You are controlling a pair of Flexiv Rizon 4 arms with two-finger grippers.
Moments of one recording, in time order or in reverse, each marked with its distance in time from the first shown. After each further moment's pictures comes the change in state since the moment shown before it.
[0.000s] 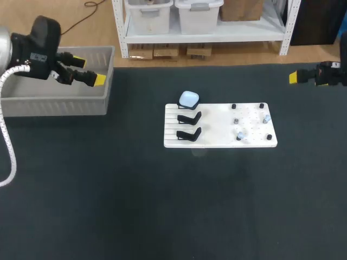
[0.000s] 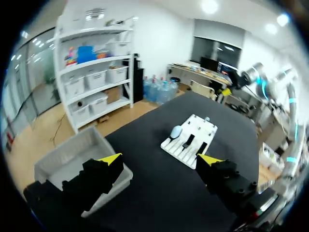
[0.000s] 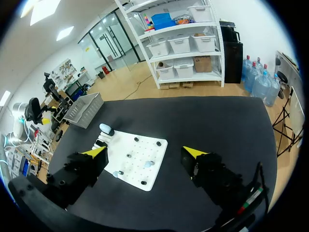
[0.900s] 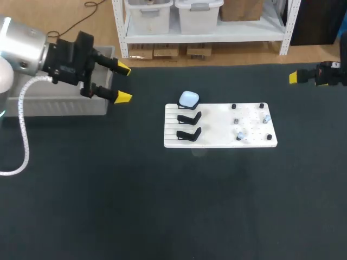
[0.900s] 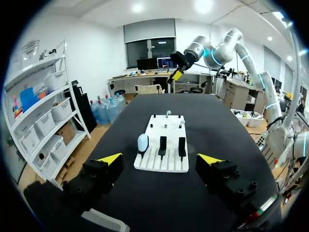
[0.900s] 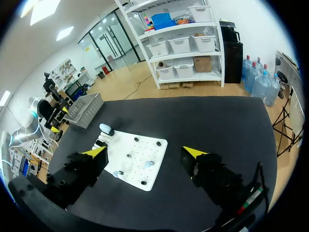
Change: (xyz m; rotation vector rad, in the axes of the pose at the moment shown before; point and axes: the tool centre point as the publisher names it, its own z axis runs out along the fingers) left arm 0.005 -0.031 0.082 0.385 -0.095 0.402; right arm 0.000 0.000 0.000 0.000 0.000 0.000
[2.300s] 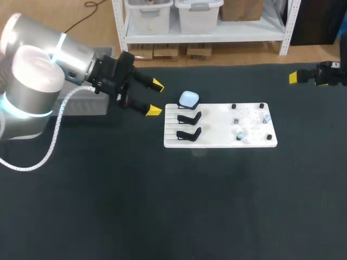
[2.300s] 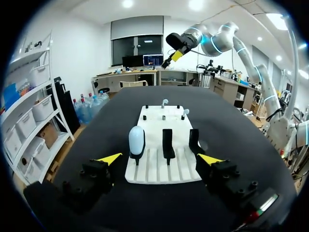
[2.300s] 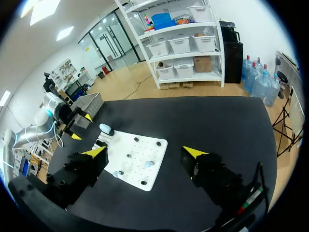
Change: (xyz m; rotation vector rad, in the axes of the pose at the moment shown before) left arm 0.033 0.023 0.104 0.142 -0.005 0.017; right arm 0.000 0.000 0.000 0.000 0.000 0.000
